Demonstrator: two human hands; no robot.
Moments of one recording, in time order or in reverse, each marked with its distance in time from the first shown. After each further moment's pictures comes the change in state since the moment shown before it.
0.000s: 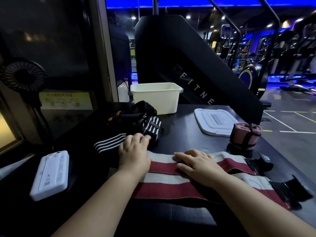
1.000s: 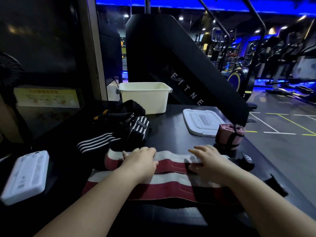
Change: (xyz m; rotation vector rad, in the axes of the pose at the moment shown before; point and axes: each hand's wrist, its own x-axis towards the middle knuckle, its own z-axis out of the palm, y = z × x) left_hand 0.006 0.044 0.007 -0.064 -0.446 0.097; right_hand -0.023 0.045 -0.038 -0.125 -0.032 0.062
